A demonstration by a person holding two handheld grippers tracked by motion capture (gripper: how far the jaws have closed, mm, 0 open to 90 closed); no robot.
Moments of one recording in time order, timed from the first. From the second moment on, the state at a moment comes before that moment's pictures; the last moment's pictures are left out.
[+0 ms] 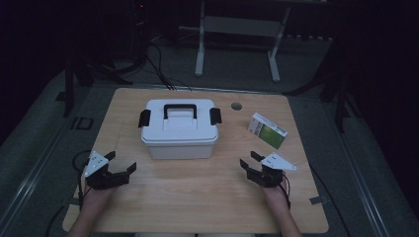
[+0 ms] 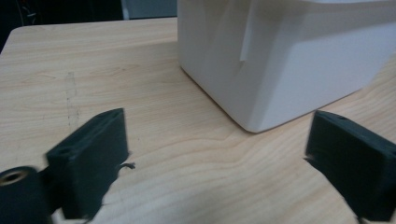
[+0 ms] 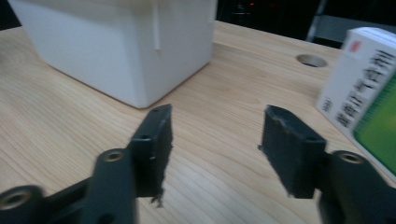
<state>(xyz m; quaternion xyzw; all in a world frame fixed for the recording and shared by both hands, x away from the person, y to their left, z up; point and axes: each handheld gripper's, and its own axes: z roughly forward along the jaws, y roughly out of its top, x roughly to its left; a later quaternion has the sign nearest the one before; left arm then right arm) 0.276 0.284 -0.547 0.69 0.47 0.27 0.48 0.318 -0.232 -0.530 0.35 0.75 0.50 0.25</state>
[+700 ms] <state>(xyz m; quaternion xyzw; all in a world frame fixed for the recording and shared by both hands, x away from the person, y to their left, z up) 0.333 0.278 -0.548 0.72 0.48 0.25 0.44 0.366 -0.173 -0.528 0.33 0.77 0.49 0.24</state>
